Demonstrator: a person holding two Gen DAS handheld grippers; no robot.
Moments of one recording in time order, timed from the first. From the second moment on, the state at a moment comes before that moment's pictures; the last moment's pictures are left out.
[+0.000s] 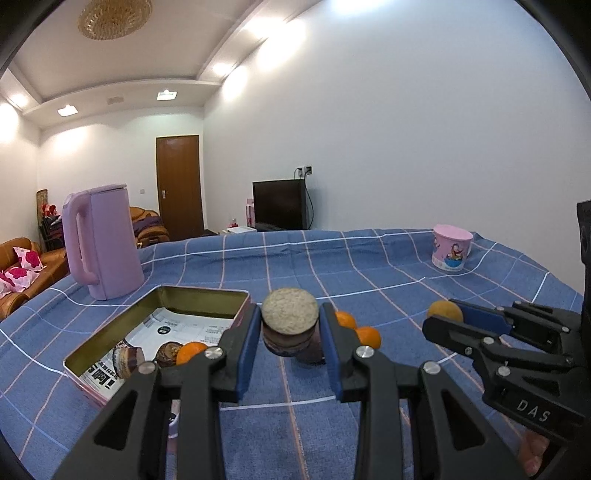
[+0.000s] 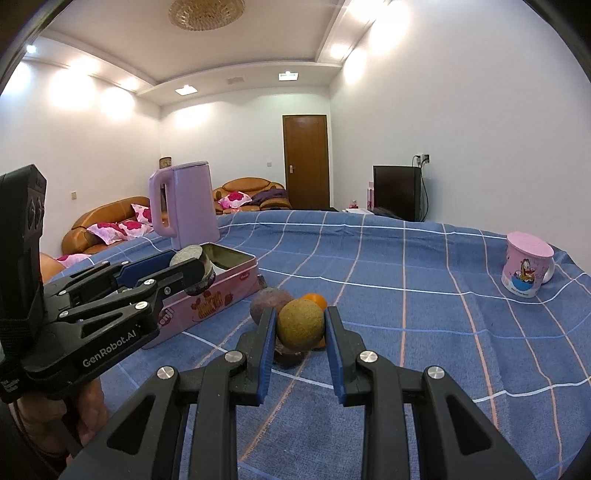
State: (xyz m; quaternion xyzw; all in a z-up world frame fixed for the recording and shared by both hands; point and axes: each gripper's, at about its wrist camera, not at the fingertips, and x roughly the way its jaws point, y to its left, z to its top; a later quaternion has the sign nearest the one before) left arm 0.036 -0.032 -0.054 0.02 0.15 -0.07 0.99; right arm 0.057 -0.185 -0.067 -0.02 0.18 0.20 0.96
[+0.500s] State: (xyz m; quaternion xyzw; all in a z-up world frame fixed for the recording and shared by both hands) left arm 0.030 -0.031 -0.052 0.02 0.13 -0.07 0.99; right arm 0.051 -0.184 -0.068 -0.03 0.17 0.21 0.96
